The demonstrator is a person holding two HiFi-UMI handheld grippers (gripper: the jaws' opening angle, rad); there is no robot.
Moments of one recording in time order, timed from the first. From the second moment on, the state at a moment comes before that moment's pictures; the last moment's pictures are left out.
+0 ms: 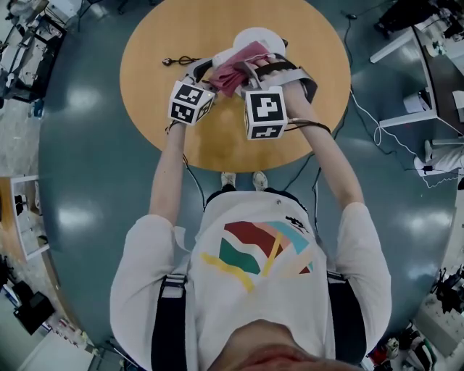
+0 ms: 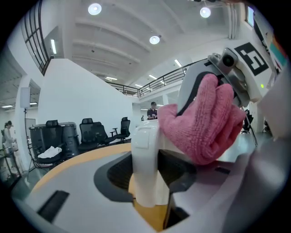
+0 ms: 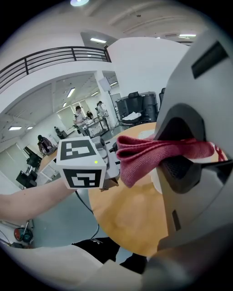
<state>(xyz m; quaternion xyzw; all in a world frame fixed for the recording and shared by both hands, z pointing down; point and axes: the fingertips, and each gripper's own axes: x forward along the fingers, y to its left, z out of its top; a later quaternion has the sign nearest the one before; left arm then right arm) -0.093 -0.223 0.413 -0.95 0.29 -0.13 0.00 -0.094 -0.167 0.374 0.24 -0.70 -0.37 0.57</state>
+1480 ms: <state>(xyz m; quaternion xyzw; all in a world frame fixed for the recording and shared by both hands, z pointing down) -0.124 -0.329 0.422 -0.91 0.41 -0.01 -0.04 0.019 -0.151 0.378 0.41 -0.77 -0.18 0.44</state>
